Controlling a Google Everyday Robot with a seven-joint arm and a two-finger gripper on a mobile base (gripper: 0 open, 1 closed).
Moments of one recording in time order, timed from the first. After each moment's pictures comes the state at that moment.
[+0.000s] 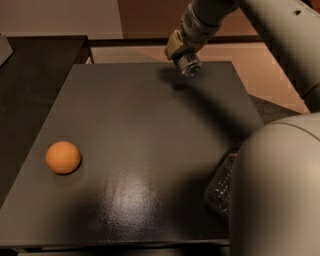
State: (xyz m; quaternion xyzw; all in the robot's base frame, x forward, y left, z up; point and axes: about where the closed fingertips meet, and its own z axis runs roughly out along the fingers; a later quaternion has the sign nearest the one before) arm 0.736 -0.068 0.930 -0.23 0.93 0.13 0.25
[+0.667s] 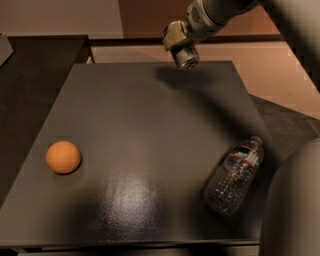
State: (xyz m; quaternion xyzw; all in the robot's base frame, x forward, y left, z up) arm 0.729 -0.062 0.960 -0.25 0.90 0.18 0.32
